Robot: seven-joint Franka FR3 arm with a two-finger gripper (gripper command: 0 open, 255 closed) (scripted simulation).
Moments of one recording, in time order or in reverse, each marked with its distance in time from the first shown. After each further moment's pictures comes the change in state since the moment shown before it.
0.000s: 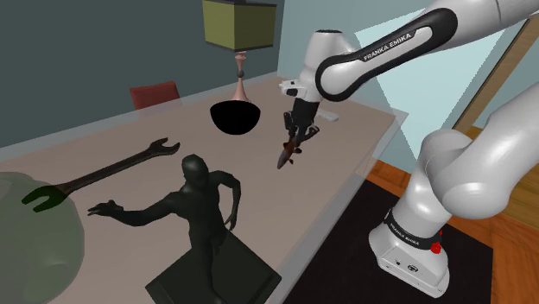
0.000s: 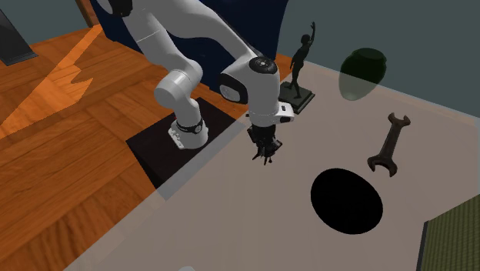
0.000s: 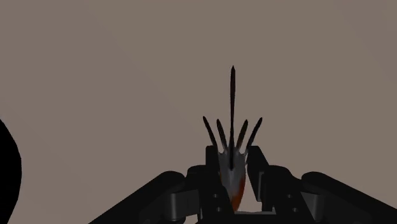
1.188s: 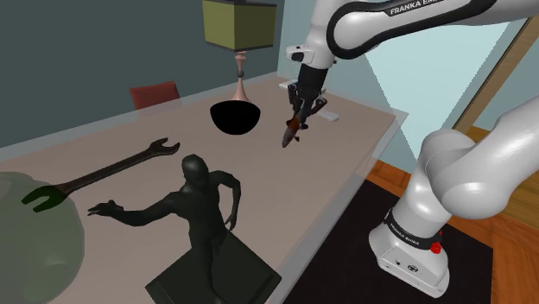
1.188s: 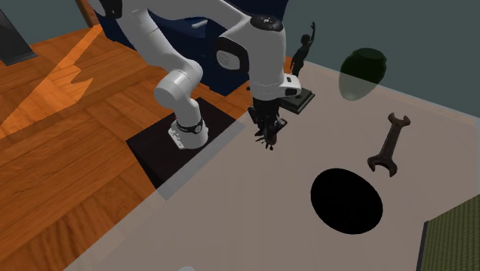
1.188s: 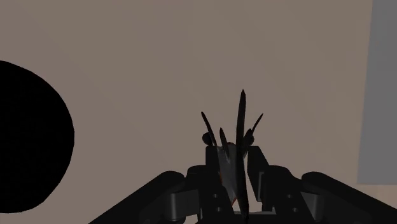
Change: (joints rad) arm -0.007 -0.128 0.043 0.155 -0.003 -0.282 0.025
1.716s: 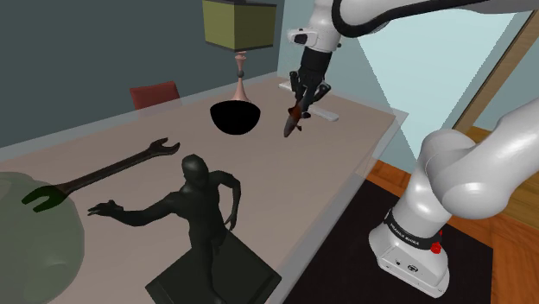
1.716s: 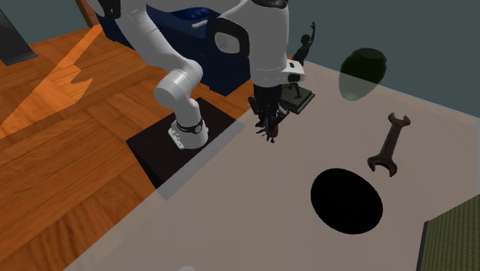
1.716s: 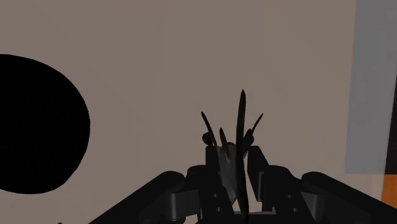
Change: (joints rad) arm 0.002 -0.023 0.012 0.088 0.005 -0.111 0.002
